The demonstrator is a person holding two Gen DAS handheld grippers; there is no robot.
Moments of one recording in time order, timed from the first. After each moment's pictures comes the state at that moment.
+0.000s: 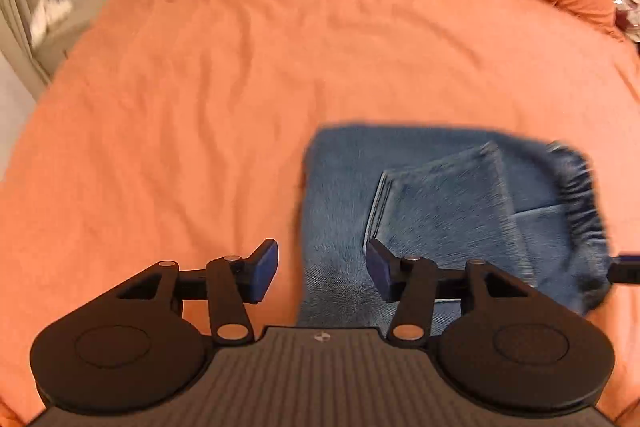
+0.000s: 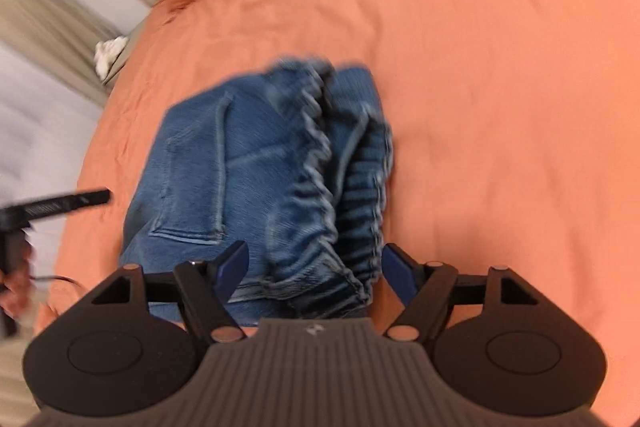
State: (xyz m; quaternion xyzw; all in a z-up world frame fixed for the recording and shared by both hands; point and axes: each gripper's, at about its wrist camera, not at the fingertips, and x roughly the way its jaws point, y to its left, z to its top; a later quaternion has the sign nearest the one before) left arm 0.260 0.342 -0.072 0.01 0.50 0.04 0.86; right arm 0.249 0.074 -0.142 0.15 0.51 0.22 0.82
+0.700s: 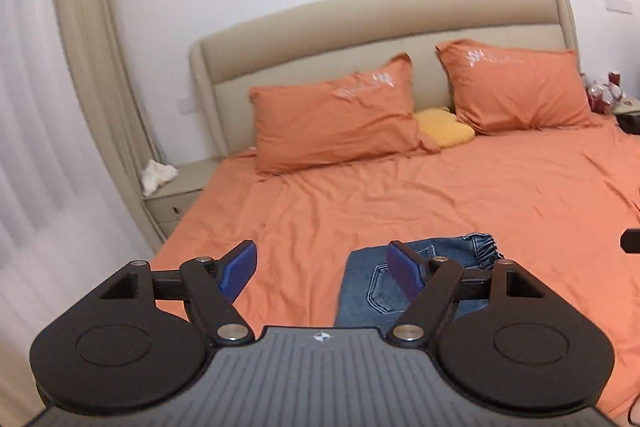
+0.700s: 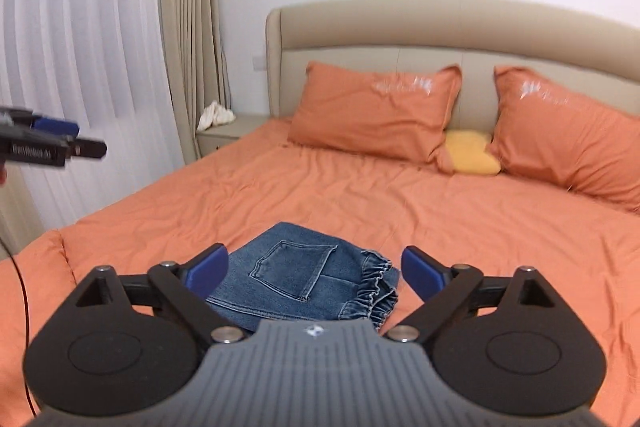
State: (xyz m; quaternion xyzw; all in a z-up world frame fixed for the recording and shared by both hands) left arm 0.022 0.202 0.080 0.10 0.24 0.15 0.95; right arm 0.016 0.023 0.030 -0.02 0.20 0.29 0.93
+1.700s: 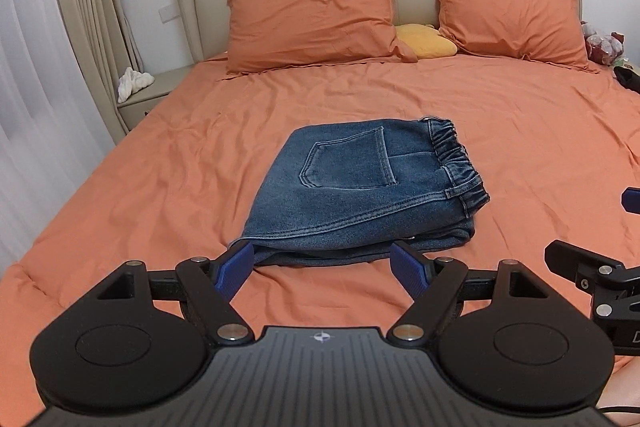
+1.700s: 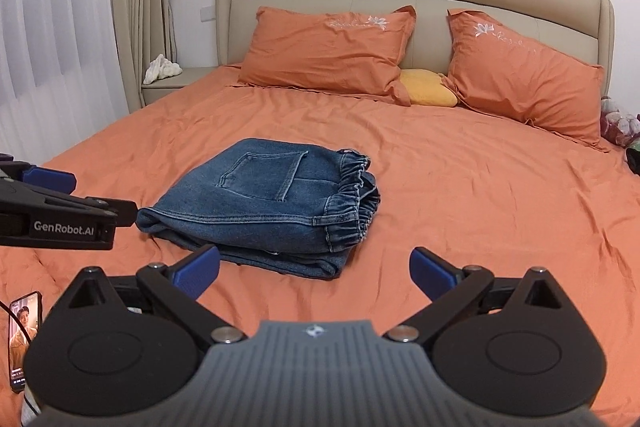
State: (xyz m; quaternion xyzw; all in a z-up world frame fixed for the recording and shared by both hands) left arm 0.020 0.152 -0.046 0.04 0.35 0.14 0.92; right arm -0.012 0.061 -0.079 -0.04 0.27 0.21 0.94
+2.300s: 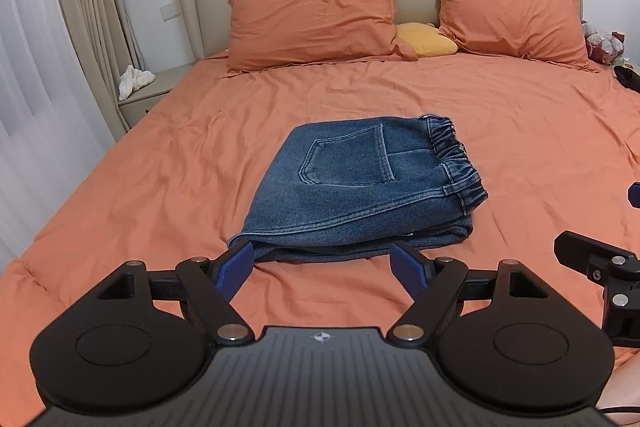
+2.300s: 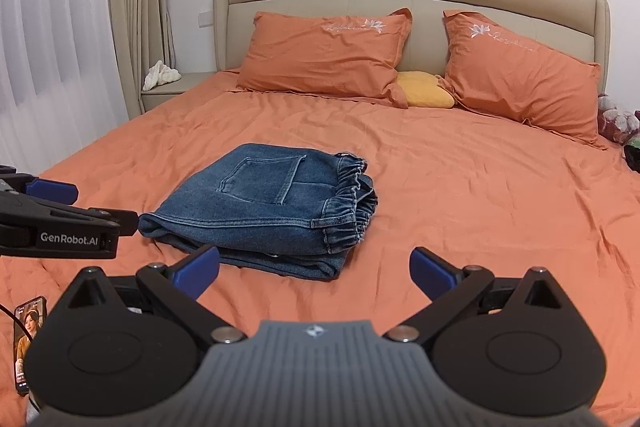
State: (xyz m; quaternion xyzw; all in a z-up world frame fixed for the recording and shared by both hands) left arm 0.018 0.148 -0.048 0.04 0.35 0.15 0.92; right arm -0.019 0.050 -0.074 -0.03 0.27 0.21 0.94
